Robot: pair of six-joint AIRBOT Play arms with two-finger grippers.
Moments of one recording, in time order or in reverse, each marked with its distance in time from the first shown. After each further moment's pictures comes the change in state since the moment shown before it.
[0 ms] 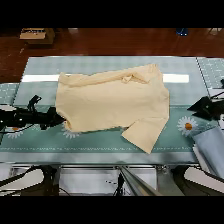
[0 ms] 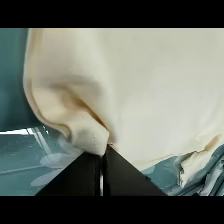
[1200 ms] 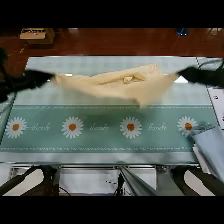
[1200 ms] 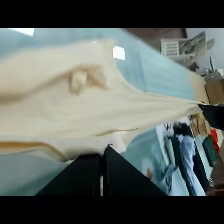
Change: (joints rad) left arm 0.000 0.171 0.364 -0.571 -0.119 0.413; right arm 0.389 0.257 0.190 0.311 -0.449 -0.161
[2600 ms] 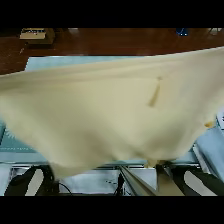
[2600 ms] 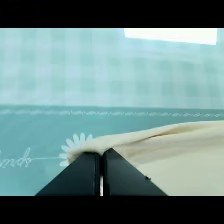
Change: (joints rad) left arm 0.000 0.403 0.587 0.931 -0.454 -0.703; right arm 0.018 -0.072 0.888 -0.608 0.780 0.430
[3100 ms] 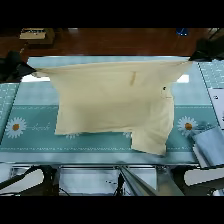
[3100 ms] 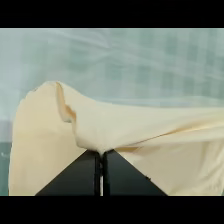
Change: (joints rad) left arm -0.046 -0.563 -0.167 -0.178 0.401 0.072; right arm 0.002 -0.589 0.000 0.111 -0.203 -0.005
